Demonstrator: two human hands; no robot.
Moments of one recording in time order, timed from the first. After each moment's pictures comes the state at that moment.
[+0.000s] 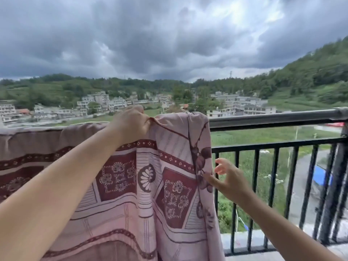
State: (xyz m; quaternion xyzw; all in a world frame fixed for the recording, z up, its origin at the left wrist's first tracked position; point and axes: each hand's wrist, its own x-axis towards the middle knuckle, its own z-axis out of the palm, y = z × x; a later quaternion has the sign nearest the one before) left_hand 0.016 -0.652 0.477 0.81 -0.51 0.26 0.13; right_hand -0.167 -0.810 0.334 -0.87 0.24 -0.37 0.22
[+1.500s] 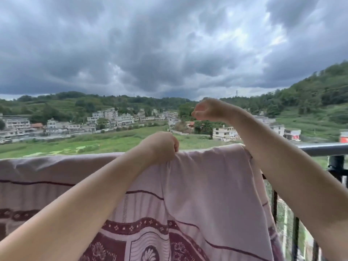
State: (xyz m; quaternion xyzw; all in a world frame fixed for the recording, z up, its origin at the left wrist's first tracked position) left_hand -0.167 -0.906 0.496 0.84 -0.51 0.12 0.15; right_hand -0.238 -1.065 0.554 -0.95 0.13 -0.26 0.07
